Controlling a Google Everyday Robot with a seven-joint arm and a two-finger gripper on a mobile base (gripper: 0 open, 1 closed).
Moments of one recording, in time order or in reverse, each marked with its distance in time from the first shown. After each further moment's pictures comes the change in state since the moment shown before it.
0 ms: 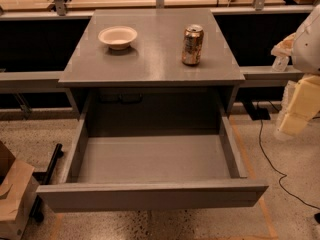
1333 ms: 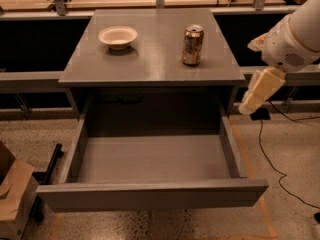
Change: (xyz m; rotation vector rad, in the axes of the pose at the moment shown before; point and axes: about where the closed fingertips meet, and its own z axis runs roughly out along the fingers) arm -0.023 -0.080 0.066 0.056 -0.202 0.038
